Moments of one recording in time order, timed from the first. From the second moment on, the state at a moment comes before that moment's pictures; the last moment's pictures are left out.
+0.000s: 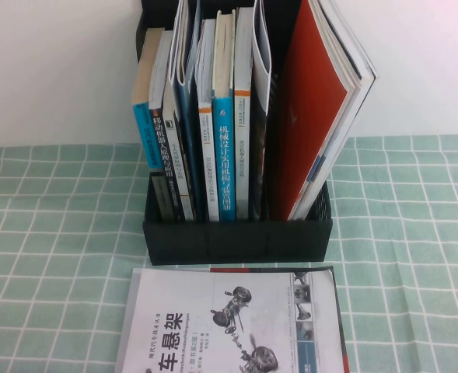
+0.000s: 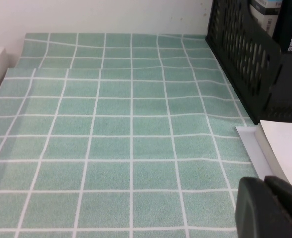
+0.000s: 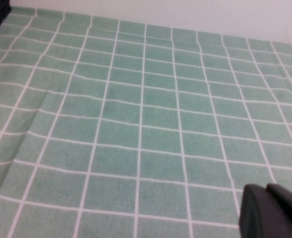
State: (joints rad) right arm -0.05 -0.01 0.02 -0.14 0.43 -0.03; left arm -0.13 -0.01 0.02 0.02 0.38 -0.14
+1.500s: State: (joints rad) right arm -0.05 -0.01 0.02 -0.14 0.43 -0.03; left arm -0.09 -0.01 0.02 0.02 0.38 -0.14
